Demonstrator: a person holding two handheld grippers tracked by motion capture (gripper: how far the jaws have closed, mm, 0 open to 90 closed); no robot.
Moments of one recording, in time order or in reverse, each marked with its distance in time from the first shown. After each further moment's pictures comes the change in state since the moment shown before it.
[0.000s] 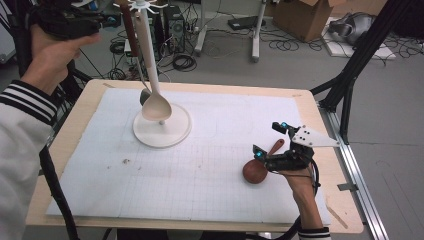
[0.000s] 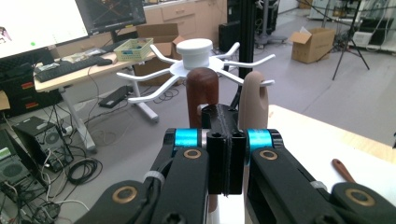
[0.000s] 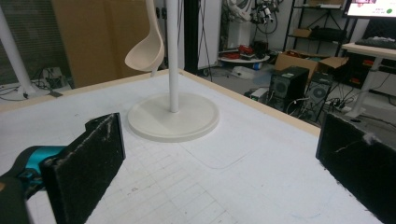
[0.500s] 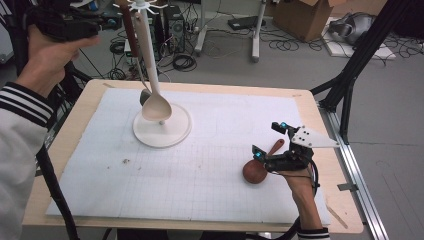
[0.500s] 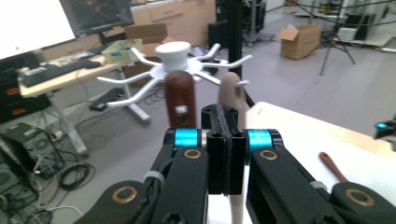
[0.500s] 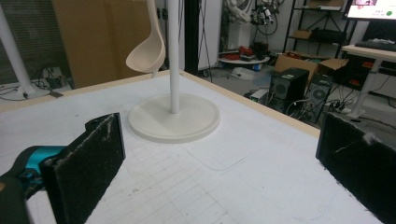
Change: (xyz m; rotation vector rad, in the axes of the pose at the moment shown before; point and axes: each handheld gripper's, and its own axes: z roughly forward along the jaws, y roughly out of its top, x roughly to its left) left arm -0.004 0.002 -0.003 -0.005 -0.040 0.007; right arm 0.002 0.001 0.000 -0.001 0.001 0.003
